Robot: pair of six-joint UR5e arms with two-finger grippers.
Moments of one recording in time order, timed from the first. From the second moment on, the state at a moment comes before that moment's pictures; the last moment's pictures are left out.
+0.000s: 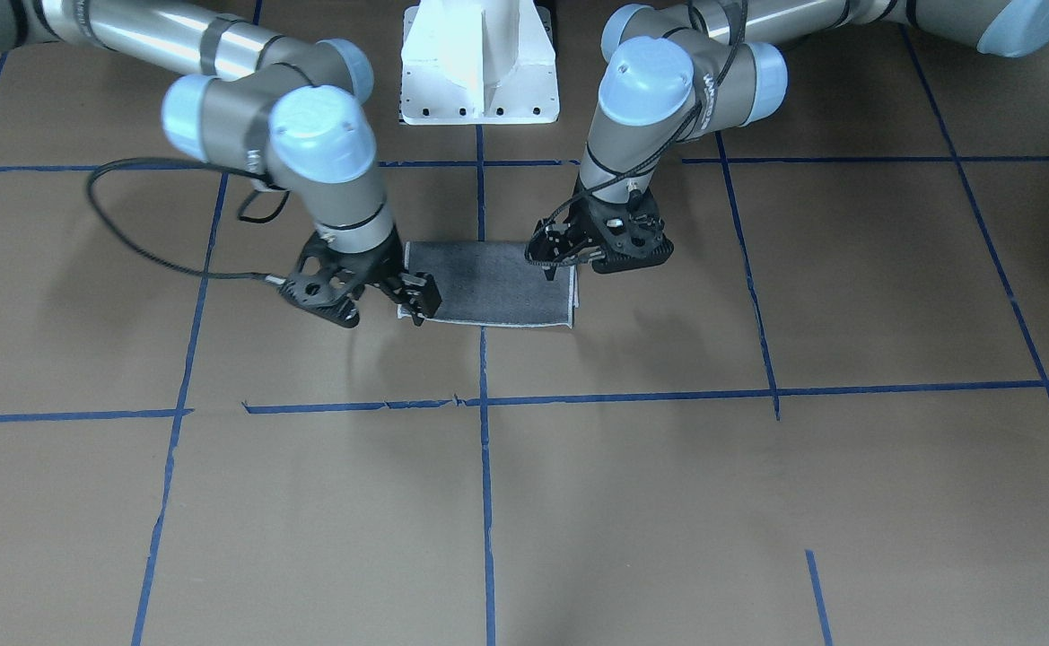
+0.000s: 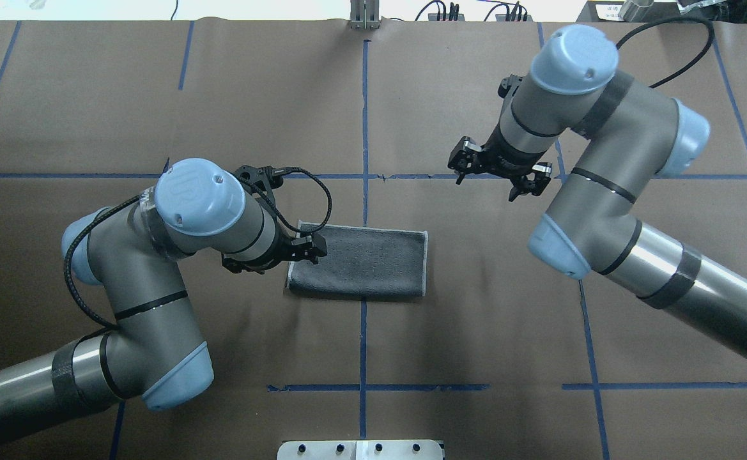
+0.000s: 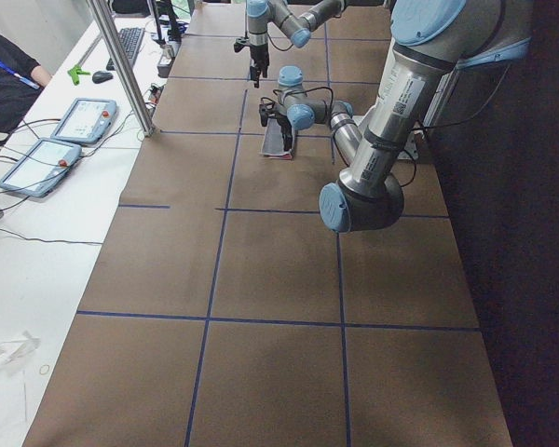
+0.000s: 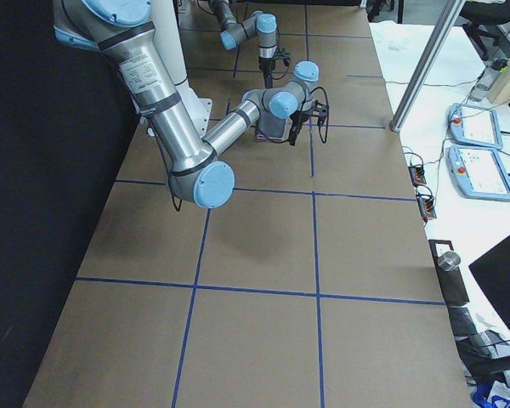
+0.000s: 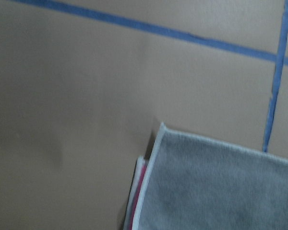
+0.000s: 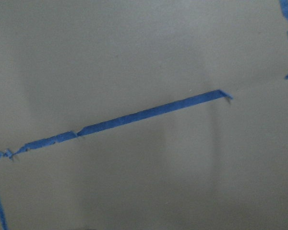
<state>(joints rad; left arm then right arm) -0.48 -2.10 -1.77 -1.75 -1.86 -1.44 0.82 -1.05 1.70 -1.55 2.17 1.23</state>
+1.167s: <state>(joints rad) -0.42 -2.09 -1.70 -1.80 -1.78 -1.62 0.90 -1.15 1.83 -1.69 2.20 0.98</state>
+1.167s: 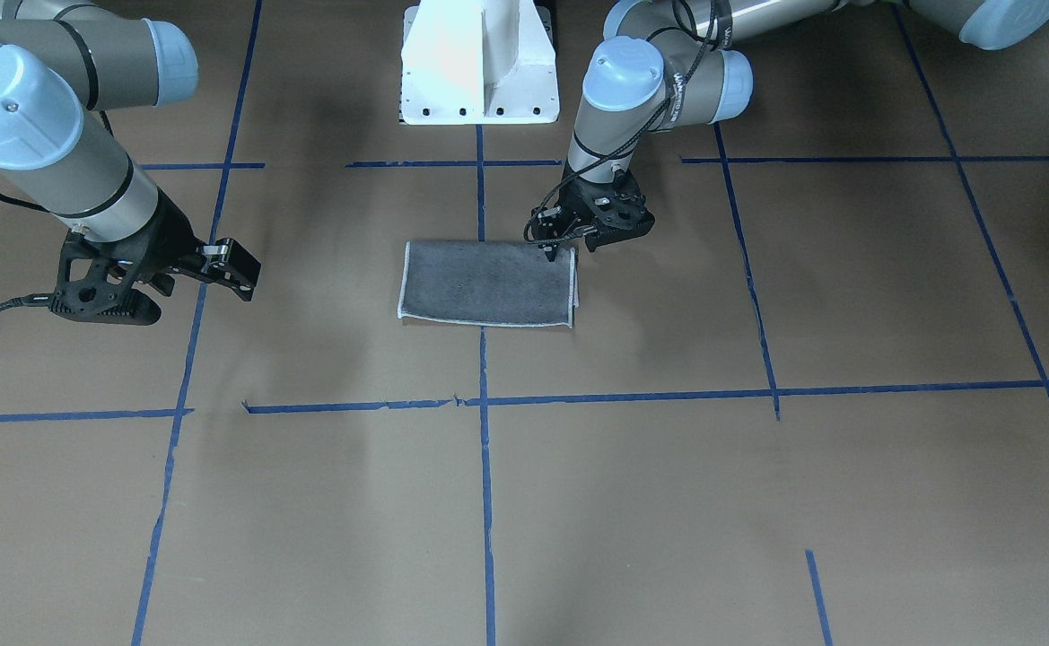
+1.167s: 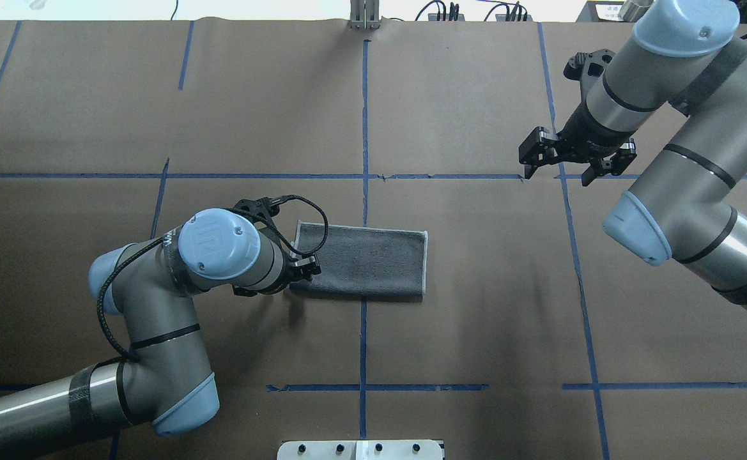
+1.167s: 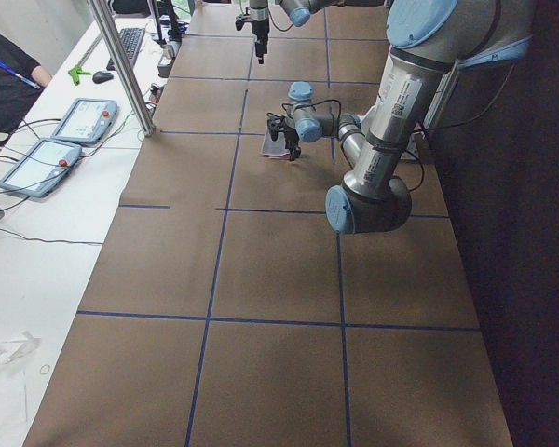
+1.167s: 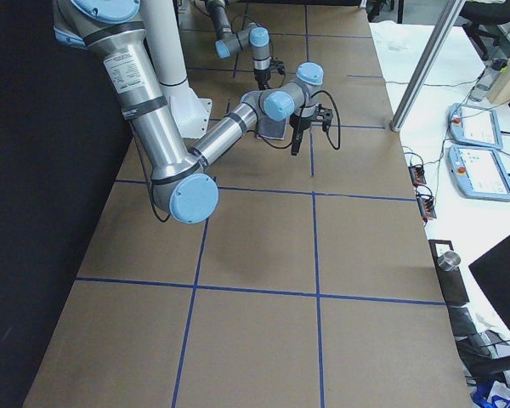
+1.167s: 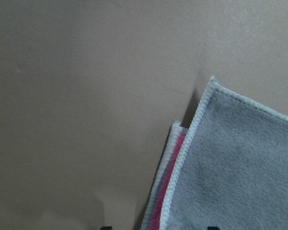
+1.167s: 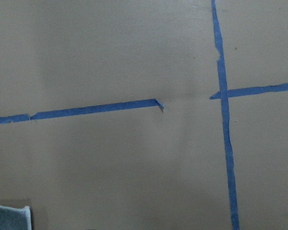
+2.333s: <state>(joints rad) -0.42 -2.13 -1.70 -1.77 -1.77 -1.65 0.90 -1.16 1.83 -1.69 2.20 0.98</state>
